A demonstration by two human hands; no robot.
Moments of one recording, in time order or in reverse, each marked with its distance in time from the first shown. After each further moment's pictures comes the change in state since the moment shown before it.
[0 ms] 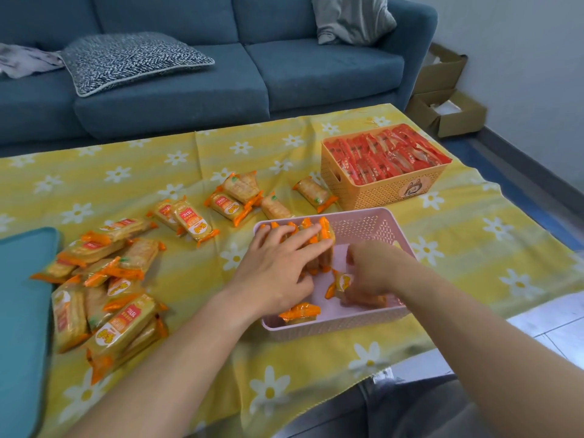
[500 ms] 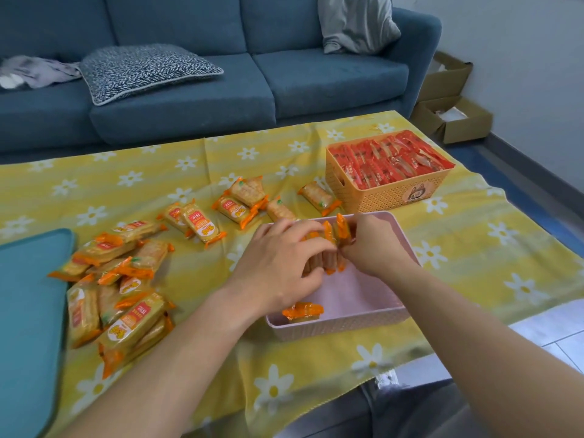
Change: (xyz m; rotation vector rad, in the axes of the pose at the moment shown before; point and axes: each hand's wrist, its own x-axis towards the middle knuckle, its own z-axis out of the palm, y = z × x) left_hand -0.013 0.012 -0.030 -0.089 0.215 0.066; right_hand 0.002 -0.010 -0.017 0.596 0.373 -0.053
